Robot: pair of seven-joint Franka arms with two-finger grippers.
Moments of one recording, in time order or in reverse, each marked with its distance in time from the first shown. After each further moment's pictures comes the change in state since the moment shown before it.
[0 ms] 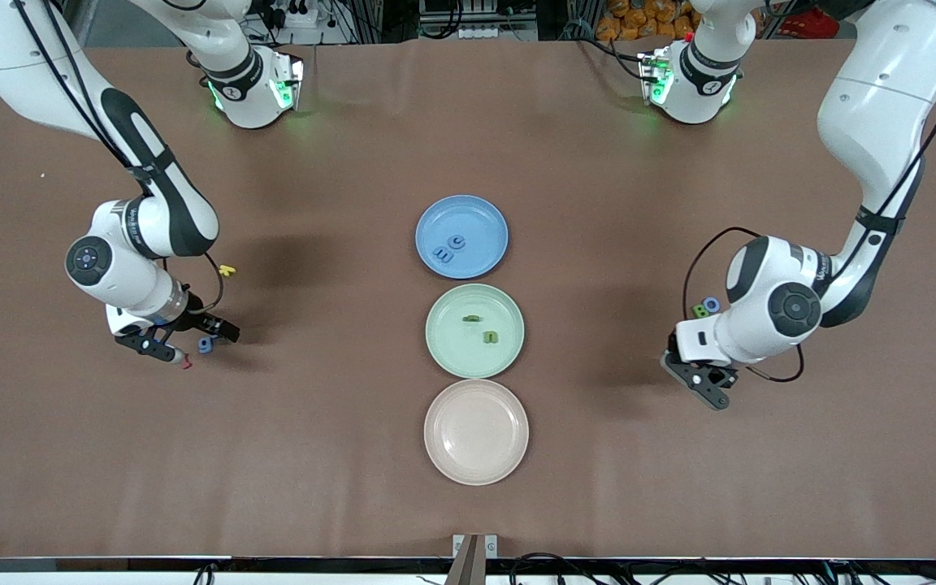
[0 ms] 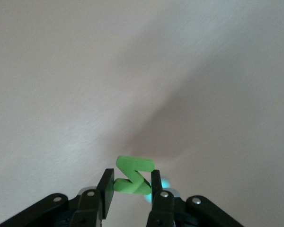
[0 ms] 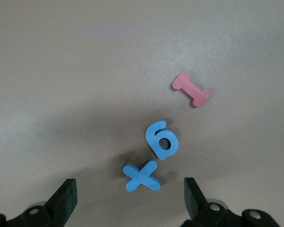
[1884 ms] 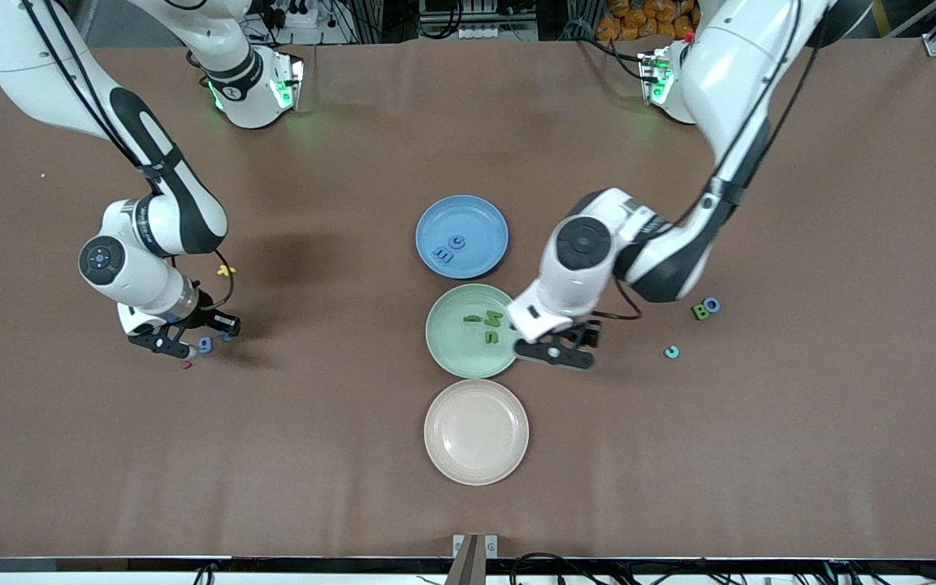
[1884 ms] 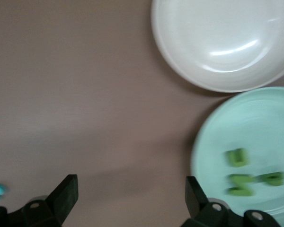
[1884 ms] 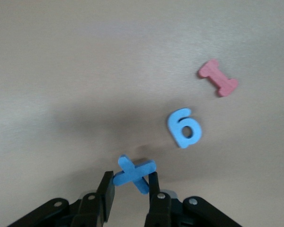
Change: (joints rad) left arm -0.506 -0.011 0.142 0.212 -0.008 -0.143 -0.823; right arm 0.029 -0.007 0.009 -0.002 0.000 -0.022 -0.022
